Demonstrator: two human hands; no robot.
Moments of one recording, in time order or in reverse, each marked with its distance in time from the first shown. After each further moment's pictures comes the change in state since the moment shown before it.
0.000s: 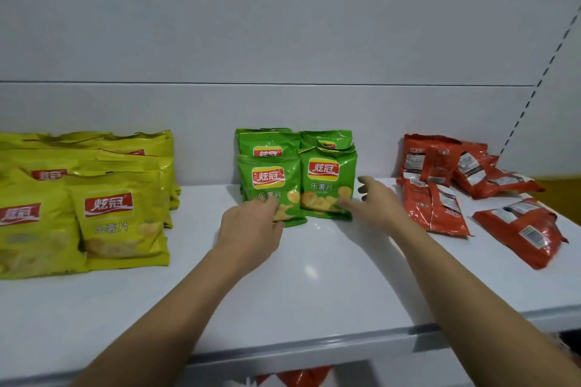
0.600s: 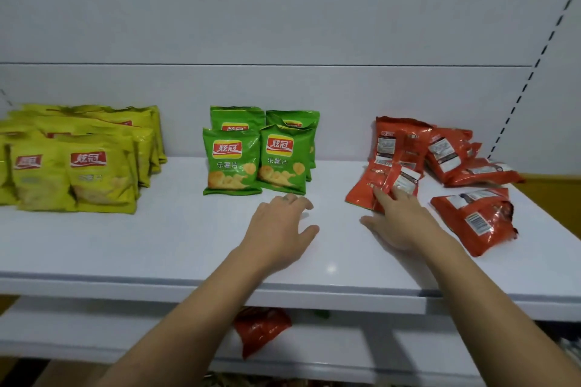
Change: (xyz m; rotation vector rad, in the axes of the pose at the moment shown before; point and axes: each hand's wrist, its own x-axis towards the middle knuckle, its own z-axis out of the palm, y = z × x) left_hand -0.031 0.166 0.025 -0.122 -0.089 -0.048; right_hand -0.037 0.130 -0.080 -0.526 -0.206 -0.131
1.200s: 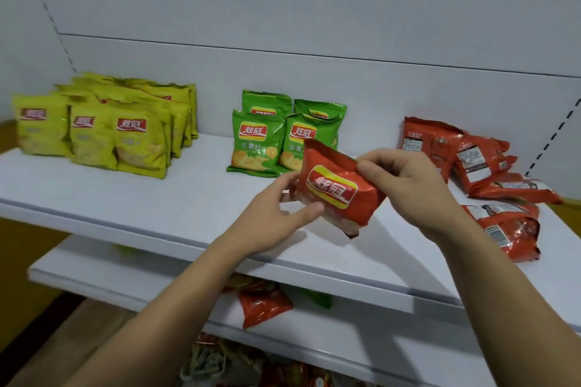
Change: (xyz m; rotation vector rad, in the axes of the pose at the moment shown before) left_hand -0.041 0.012 -0.037 -0.755 0.039 -0.222; right_hand -0.057 -0.041 -0.075 0.998 0.140 -0.504
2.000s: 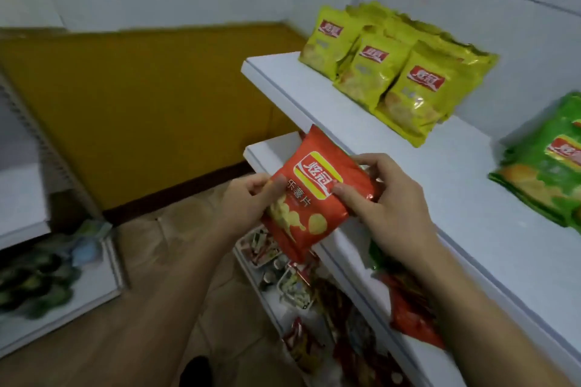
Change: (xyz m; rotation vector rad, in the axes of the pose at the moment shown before) left_hand -0.235 -0.169 -0.206 -0.295 0.848 -0.504; right_hand -0.009 -0.098 0.347 -0.040 -0.528 -0.236
